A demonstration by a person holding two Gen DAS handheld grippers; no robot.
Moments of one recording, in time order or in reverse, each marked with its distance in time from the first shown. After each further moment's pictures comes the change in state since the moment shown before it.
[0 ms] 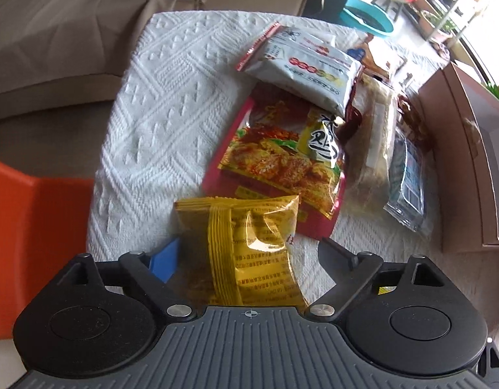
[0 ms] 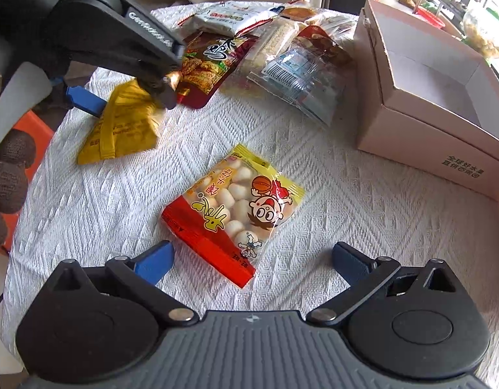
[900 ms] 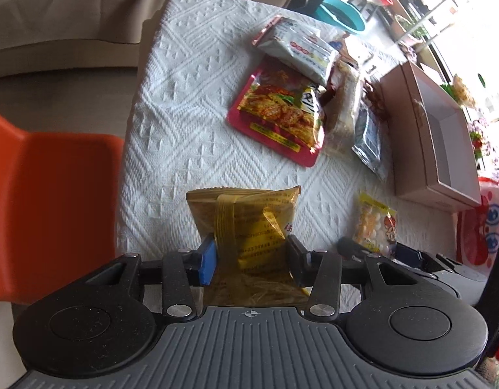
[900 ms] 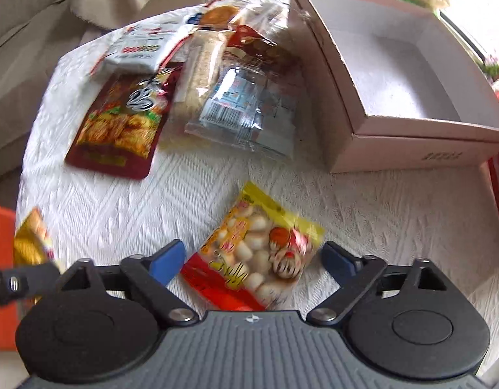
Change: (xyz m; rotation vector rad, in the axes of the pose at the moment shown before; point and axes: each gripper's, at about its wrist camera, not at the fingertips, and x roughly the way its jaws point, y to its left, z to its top) left arm -0.059 0.049 -0.050 -0.043 0.057 -0.199; right arm 0.009 -0.010 0.042 0.261 0.035 -0.106
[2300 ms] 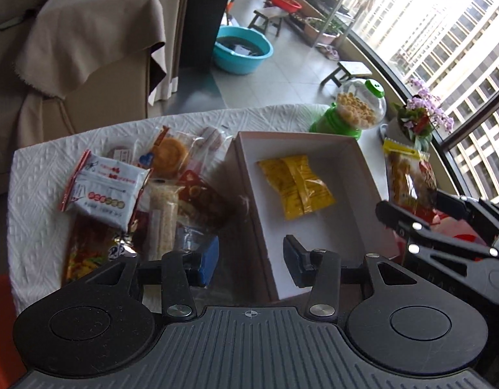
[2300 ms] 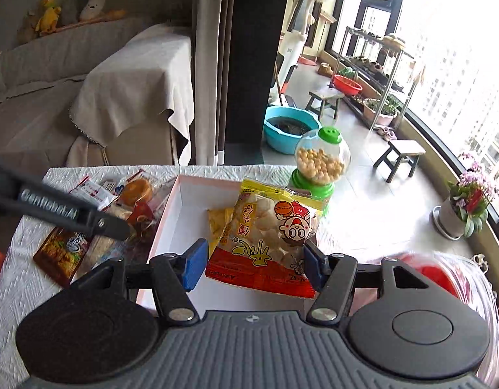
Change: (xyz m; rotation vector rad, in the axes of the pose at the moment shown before) left arm -0.003 -0.181 0.091 0.290 -0.143 -0.084; right arm -0.119 -0.156 0.092 -0.123 -0.409 -0.082
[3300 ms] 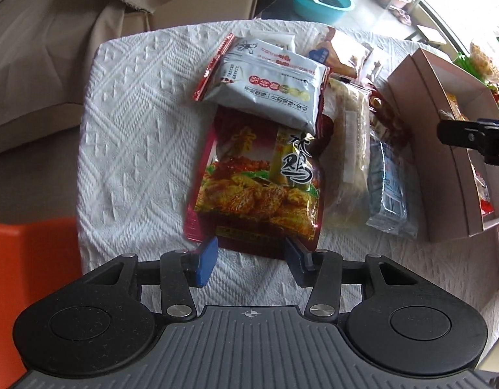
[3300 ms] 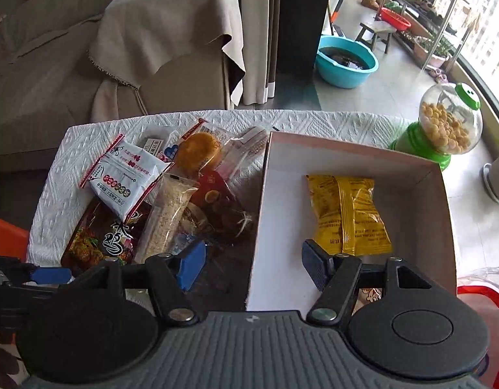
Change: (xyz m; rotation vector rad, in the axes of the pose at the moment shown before) left arm 0.045 0.133 -0.059 -0.074 0.165 0.180; right arm 0.101 0.108 0.026 -0.038 0.274 0.122
